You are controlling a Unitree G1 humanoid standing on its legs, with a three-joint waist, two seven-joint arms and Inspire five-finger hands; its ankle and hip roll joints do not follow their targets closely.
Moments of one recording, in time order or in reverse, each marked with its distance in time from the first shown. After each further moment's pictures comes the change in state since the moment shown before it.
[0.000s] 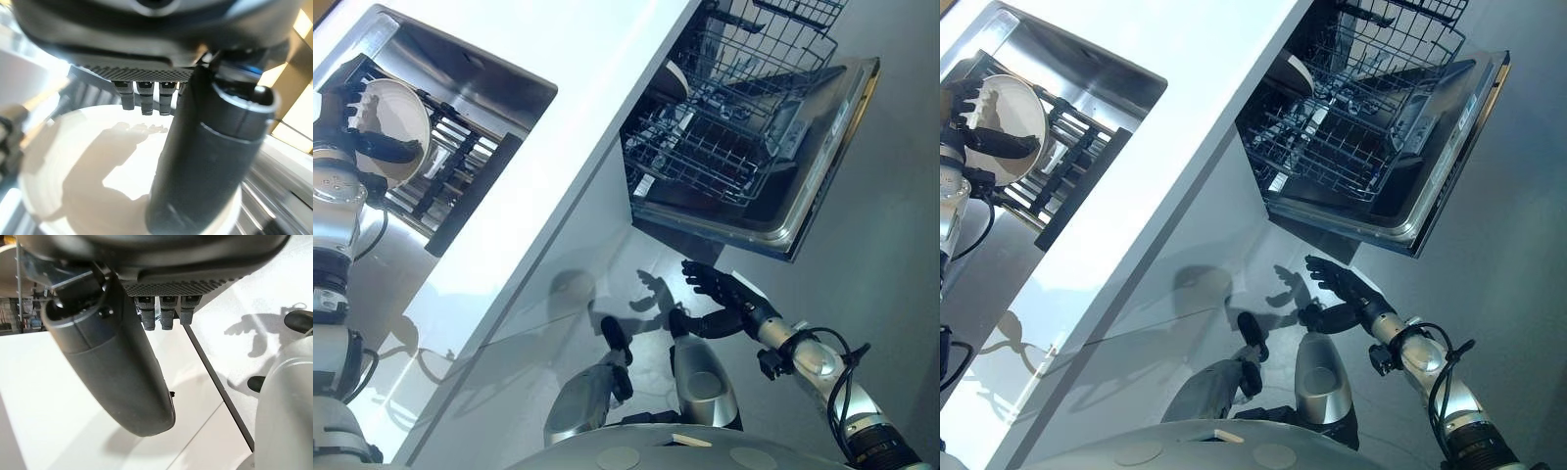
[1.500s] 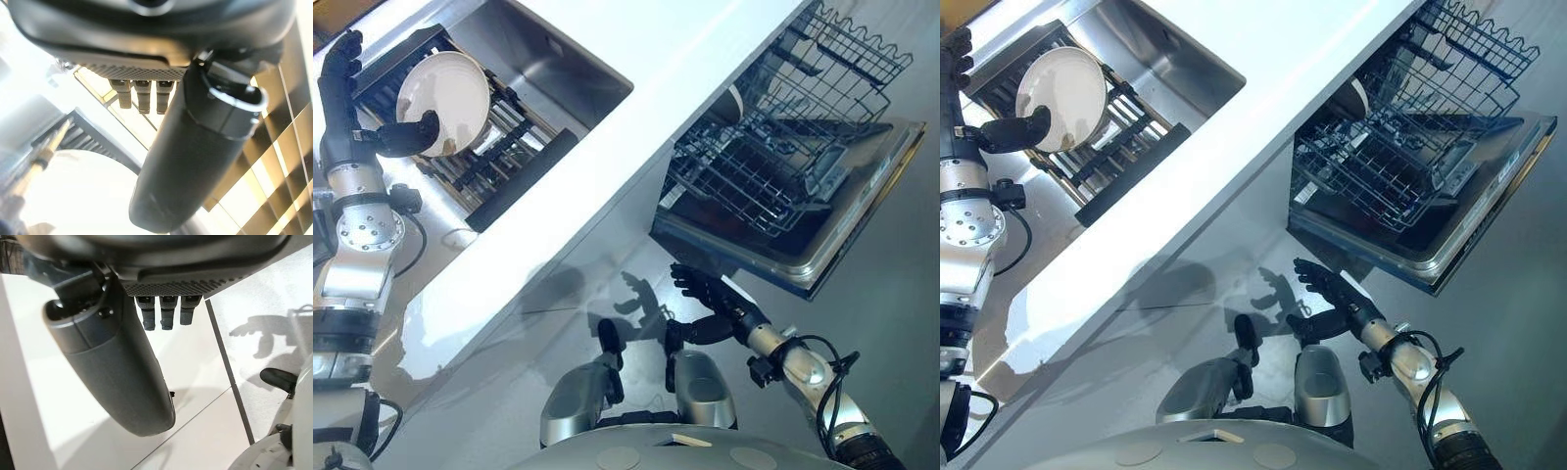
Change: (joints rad) left arm 0.367 -0.138 0.243 -0.527 -0.018 -0.274 0.157; right arm 0.051 0.089 -0.019 0.001 -0.053 -0.055 0.041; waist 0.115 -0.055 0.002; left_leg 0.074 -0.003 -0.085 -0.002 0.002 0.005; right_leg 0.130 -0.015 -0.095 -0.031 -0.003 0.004
